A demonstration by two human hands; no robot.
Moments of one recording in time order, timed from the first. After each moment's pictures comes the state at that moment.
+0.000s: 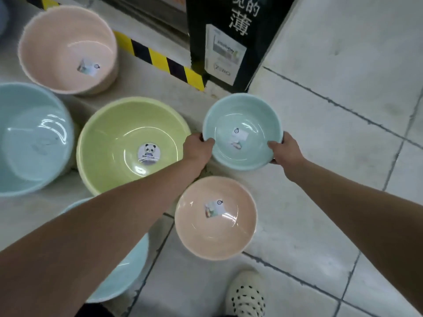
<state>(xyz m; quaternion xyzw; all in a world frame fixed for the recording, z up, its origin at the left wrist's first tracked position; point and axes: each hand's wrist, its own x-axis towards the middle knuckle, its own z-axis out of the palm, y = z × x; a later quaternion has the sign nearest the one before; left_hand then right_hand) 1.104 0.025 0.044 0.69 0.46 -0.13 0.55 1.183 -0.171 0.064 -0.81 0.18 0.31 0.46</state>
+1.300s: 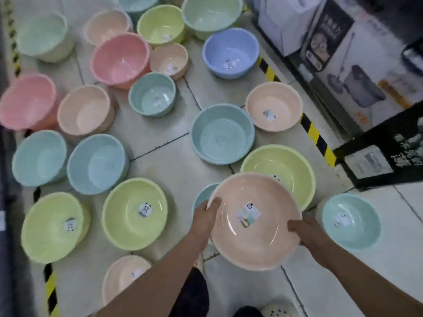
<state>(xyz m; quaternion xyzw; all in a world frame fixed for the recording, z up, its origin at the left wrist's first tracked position) 0.763 0.154 0.306 0.35 0.68 0.08 0.63 0.975 0.018 0.308 -0.75 0.01 0.58 0.32</state>
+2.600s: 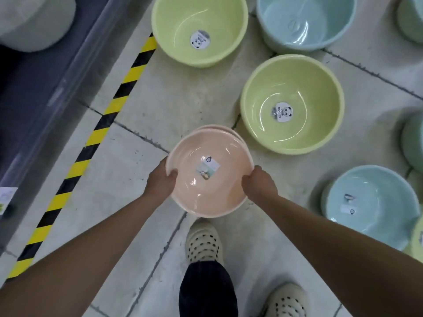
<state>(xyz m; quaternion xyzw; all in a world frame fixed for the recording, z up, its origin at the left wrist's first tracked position) 0.244 -0.038 0.084 0.20 0.86 0.16 0.44 0.461 0.074 0.079 -0.68 -0.57 0.42 -0.20</state>
